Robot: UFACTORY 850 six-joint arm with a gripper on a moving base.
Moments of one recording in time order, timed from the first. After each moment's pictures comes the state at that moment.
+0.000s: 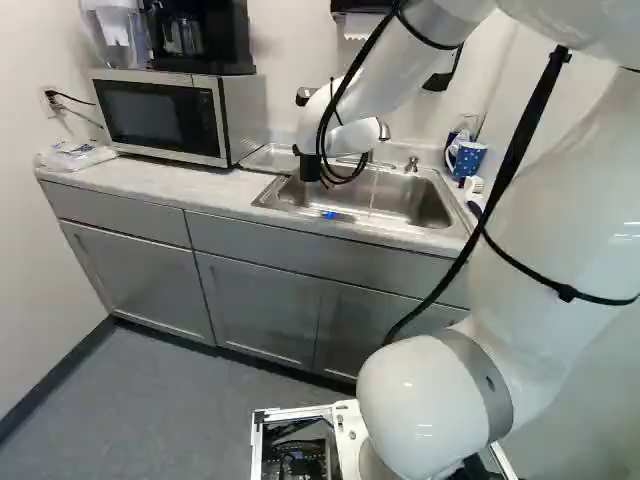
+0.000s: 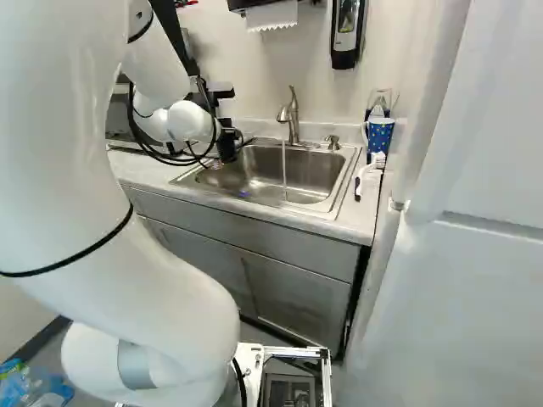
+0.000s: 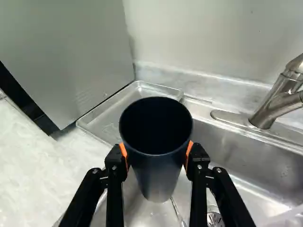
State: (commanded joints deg) arm 9.5 0.0 -46.0 0.7 21.8 0.5
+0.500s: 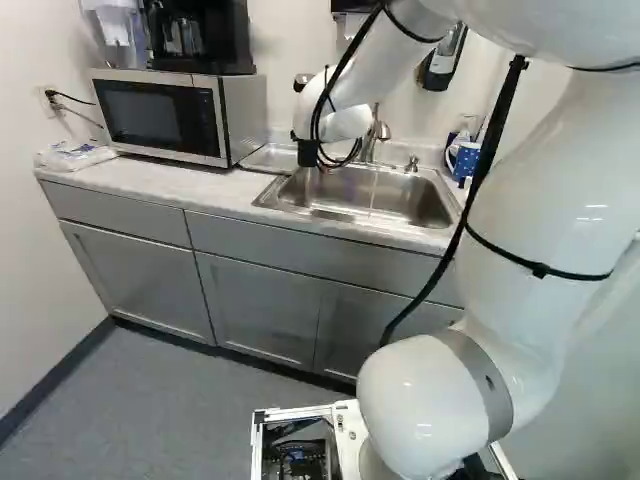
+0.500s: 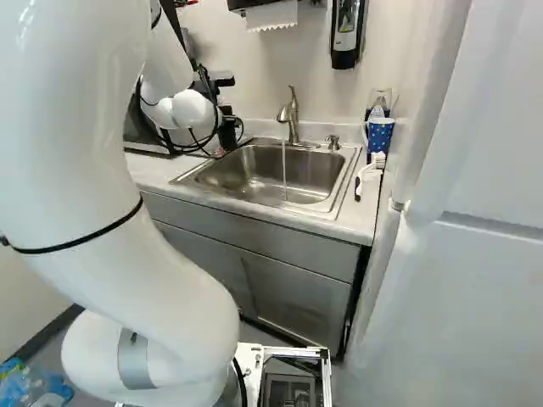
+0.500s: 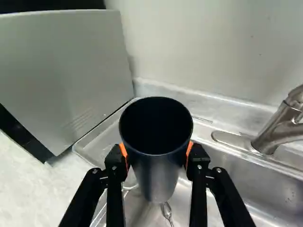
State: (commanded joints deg) arm 9.7 -5.1 -54.4 0.7 21.8 0.5
